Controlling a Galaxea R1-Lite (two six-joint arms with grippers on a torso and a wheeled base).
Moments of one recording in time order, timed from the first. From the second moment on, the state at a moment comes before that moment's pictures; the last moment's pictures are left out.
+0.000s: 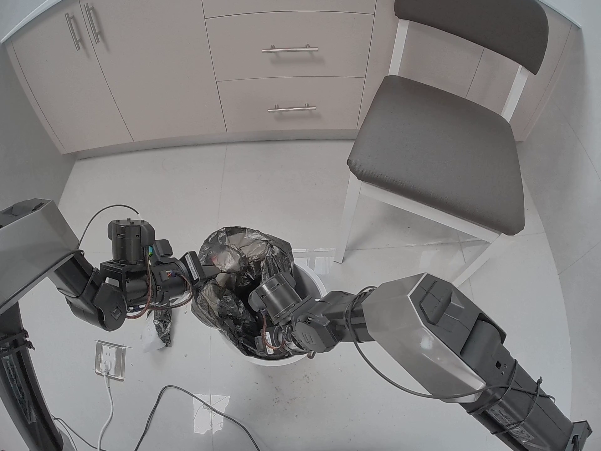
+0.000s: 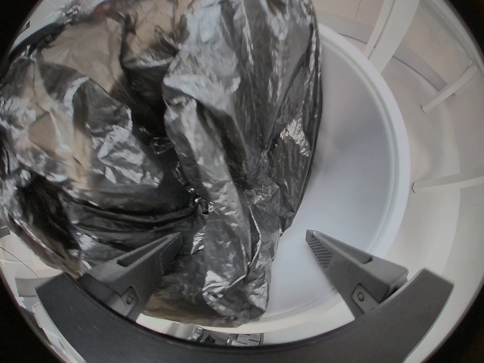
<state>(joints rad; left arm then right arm) -0.18 2.12 -0.79 -0.85 -0.44 -0.66 0.82 2.76 -2.00 0.21 -0.24 0.43</state>
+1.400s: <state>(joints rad) -0.19 2.13 -0.79 -0.87 -0.44 -0.66 0.73 2.66 -2.00 0.52 0.16 1.02</state>
